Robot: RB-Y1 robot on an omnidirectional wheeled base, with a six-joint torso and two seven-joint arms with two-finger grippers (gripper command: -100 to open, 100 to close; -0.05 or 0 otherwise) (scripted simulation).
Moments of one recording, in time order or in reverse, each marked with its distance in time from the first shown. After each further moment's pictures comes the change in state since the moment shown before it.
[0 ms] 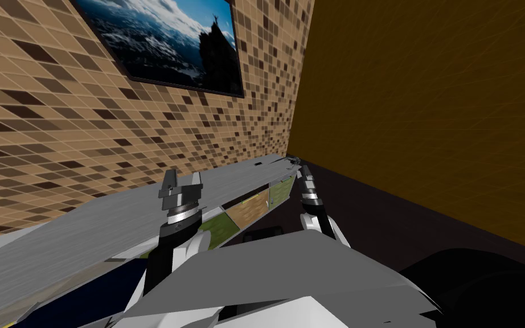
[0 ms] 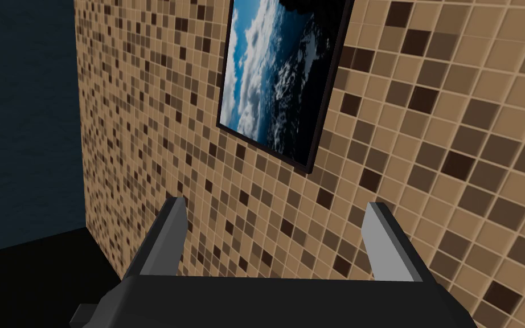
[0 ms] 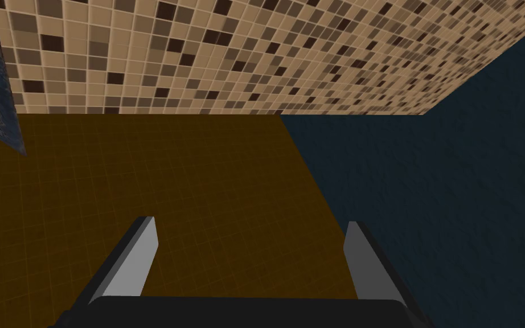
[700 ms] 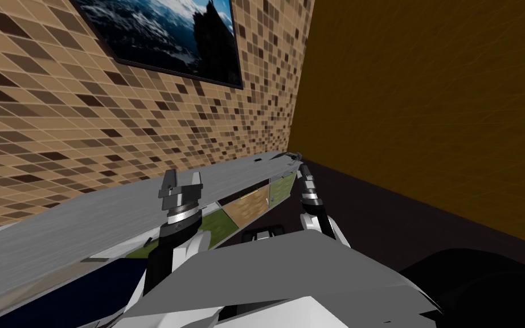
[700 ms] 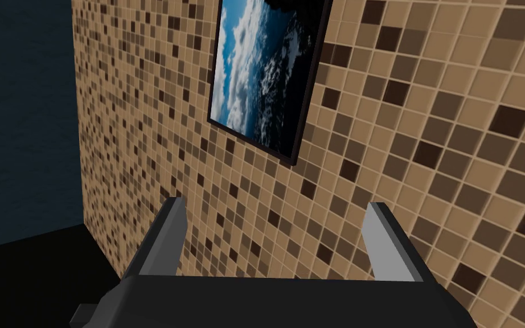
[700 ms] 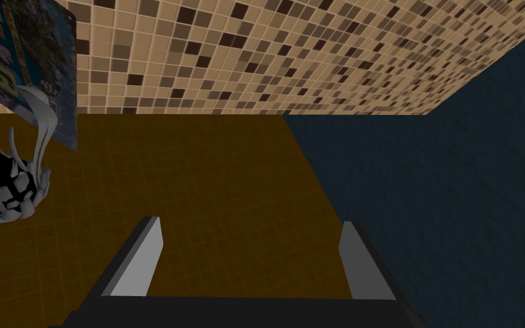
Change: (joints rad) left arm 0.000 0.000 0.000 0.000 0.000 0.000 0.000; right arm 0.000 0.000 0.000 0.000 0.000 0.000 0.000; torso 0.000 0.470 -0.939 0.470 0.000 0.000
